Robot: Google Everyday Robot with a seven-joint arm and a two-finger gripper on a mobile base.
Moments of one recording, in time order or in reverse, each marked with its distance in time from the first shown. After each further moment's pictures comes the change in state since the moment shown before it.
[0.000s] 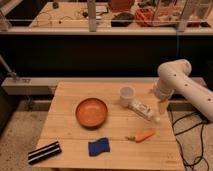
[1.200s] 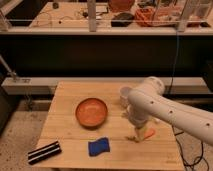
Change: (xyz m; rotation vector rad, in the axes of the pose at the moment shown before) arm -0.215 0.065 -0.040 -0.047 -0.051 -0.302
